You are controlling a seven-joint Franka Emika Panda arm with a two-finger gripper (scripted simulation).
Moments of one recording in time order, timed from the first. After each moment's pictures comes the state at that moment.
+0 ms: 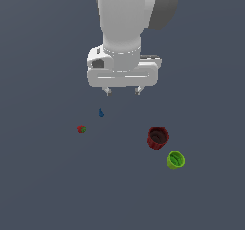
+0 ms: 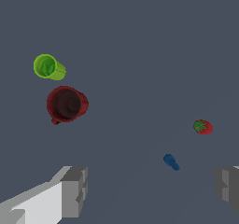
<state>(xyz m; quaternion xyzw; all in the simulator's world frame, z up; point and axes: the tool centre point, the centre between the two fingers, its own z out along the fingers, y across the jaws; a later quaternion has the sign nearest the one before) 0.003 0.002 0.310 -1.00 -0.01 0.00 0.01</state>
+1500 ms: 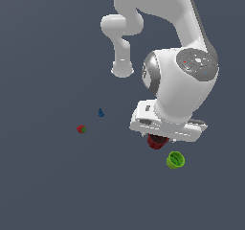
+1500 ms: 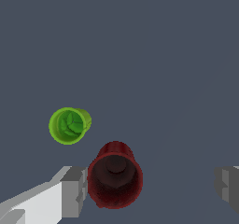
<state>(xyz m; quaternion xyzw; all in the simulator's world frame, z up) 0.114 0.123 0.204 -0.99 0.11 0.00 0.00</state>
